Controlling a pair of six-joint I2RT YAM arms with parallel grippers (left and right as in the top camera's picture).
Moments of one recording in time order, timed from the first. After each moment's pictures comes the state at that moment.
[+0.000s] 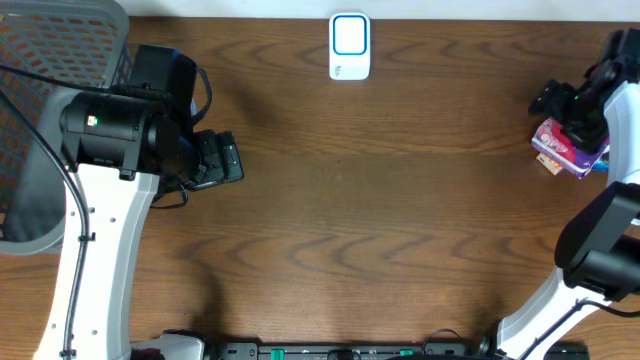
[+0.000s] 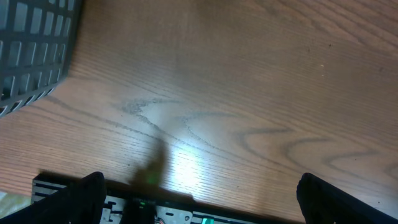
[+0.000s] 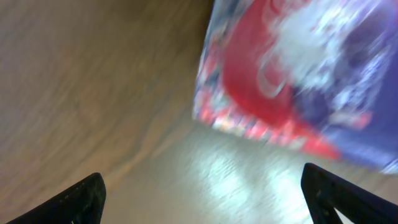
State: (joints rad) left arm -0.17 1.48 1.79 -1.67 -0.01 -0.43; right arm -0.34 2.01 1.79 -1.12 -0.07 0.34
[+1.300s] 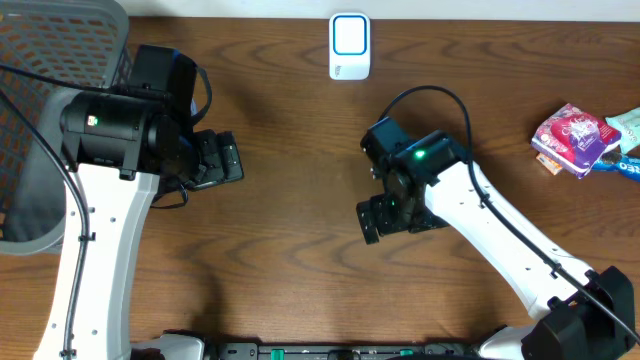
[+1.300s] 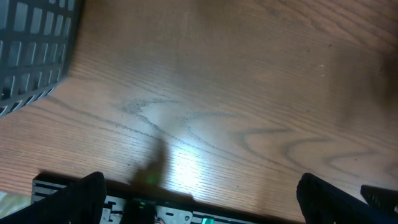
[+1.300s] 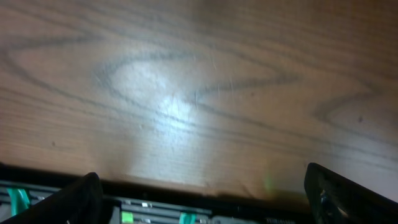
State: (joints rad) left arm -0.17 1.48 1.79 -1.67 -0.01 -0.43; right arm 0.59 1.61 1.32 -1.34 -0.05 0.37
